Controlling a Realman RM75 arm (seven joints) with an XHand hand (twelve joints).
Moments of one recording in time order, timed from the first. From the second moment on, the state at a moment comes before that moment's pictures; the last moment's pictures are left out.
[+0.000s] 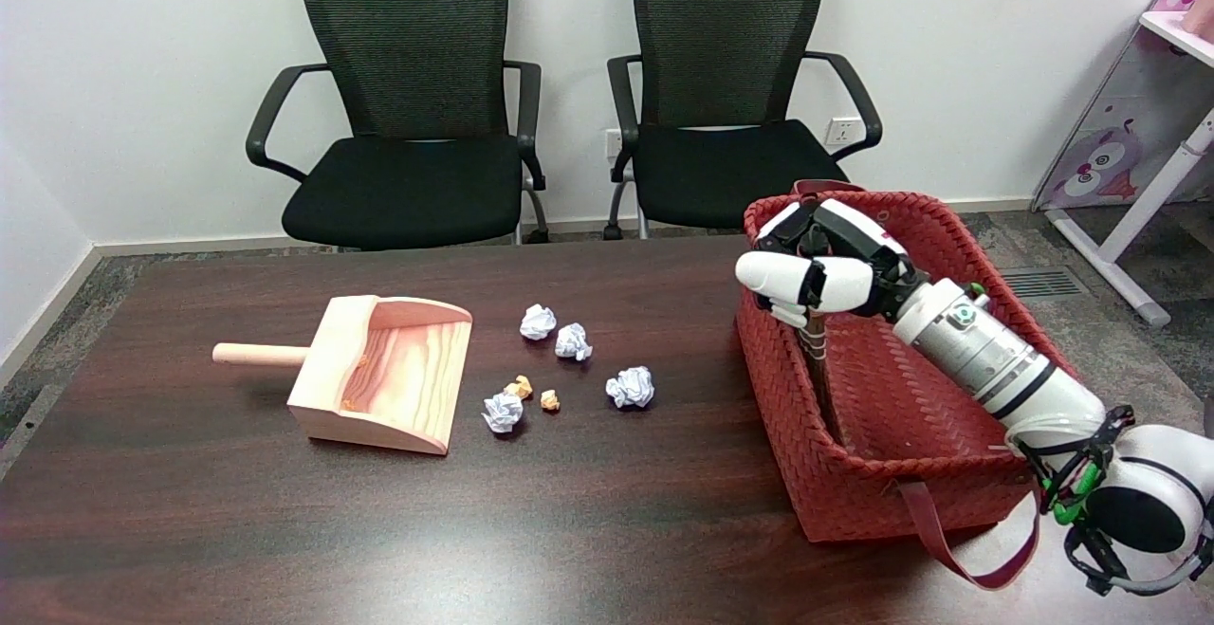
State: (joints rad) arm -0.08 -0.40 0.84 -1.58 1.10 -0.89 -1.84
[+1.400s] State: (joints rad) arm -0.08 -0.41 1.04 -1.71 1.45 -0.76 -2.16
